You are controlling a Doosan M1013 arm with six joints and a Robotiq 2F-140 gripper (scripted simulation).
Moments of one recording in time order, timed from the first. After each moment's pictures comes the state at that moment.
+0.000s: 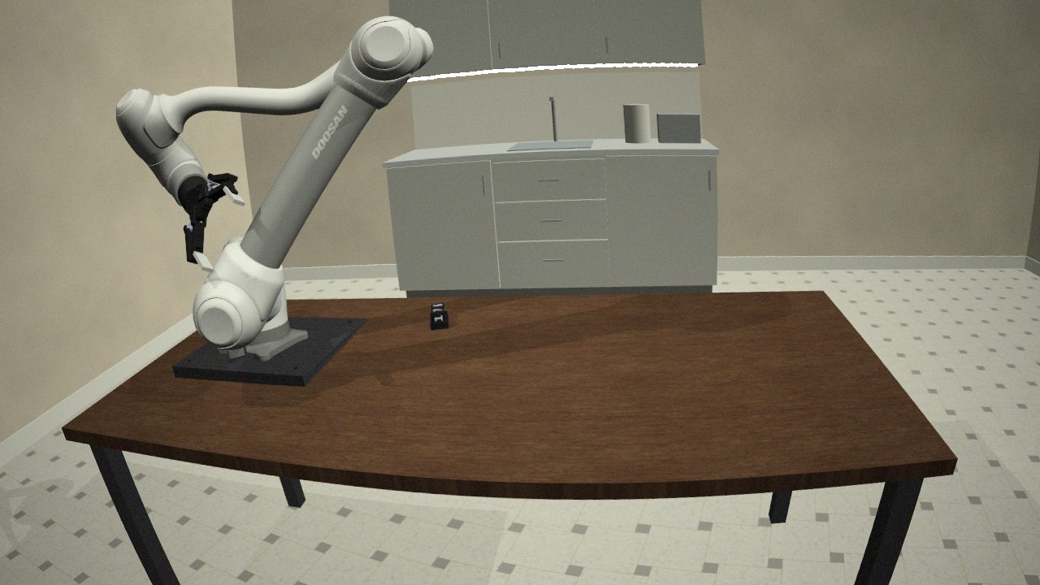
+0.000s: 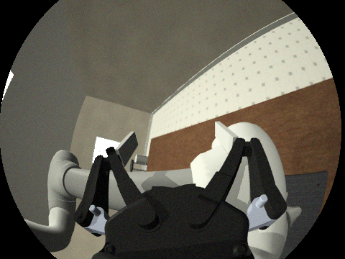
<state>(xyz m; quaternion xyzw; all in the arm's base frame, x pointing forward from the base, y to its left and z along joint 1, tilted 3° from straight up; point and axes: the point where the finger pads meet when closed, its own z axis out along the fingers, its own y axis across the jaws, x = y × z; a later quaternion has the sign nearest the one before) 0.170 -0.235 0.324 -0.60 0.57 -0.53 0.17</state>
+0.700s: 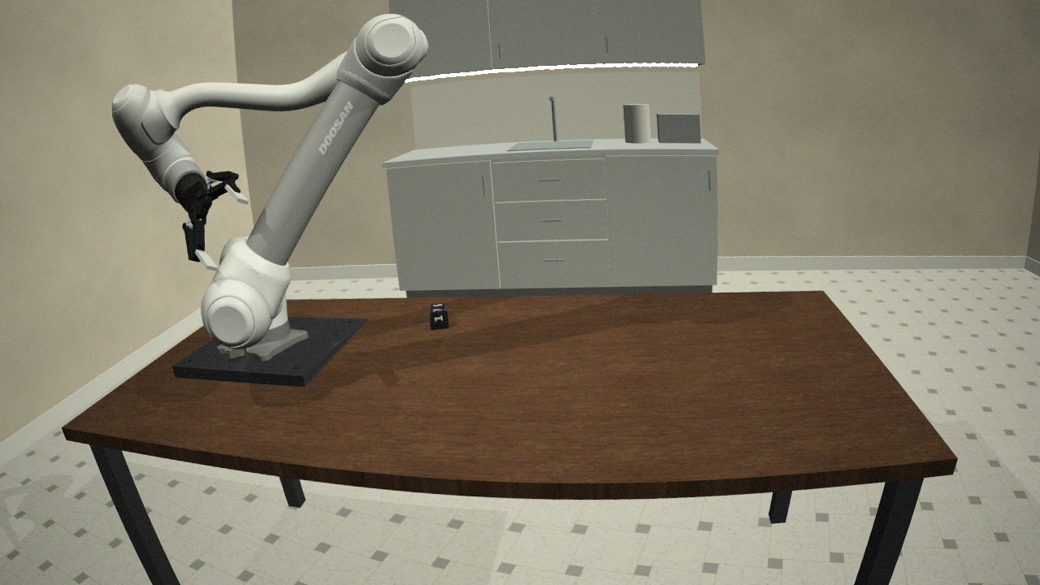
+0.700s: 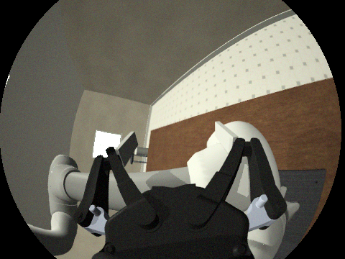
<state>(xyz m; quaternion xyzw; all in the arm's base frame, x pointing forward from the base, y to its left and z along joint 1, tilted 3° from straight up) 0.173 -0.226 0.325 -0.62 0.57 -0.51 0.20</state>
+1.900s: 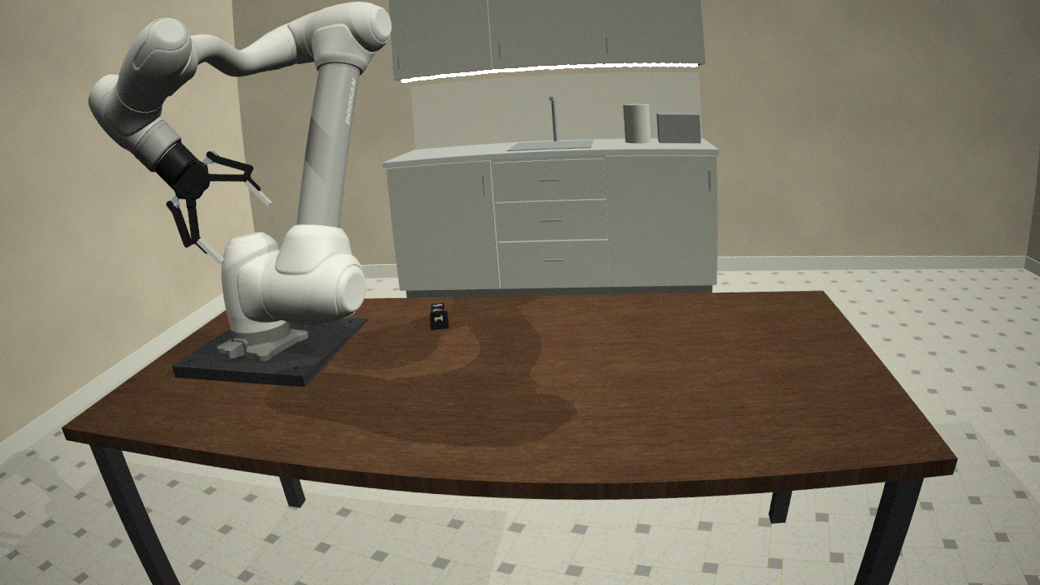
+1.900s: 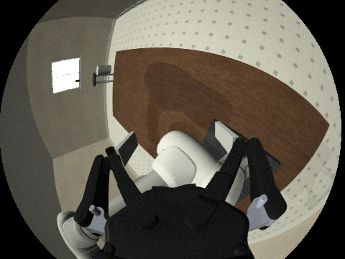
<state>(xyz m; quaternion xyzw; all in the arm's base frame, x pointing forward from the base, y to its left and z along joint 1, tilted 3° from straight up) 0.213 -0.215 0.327 -0.83 0.43 -0.17 0.31</state>
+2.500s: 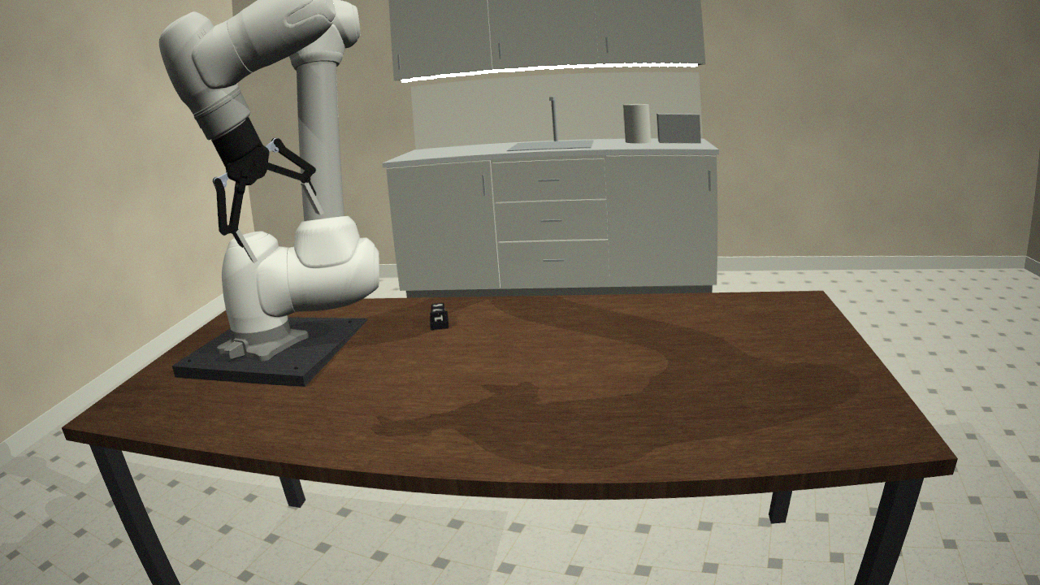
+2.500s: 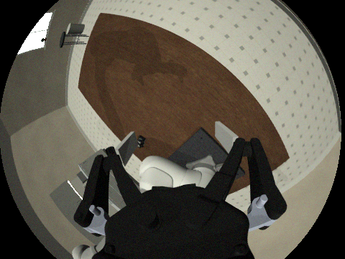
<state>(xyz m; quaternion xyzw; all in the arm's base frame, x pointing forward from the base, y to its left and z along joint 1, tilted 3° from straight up) 0.339 -0.227 0.325 -0.94 0.28 -0.02 0.21</state>
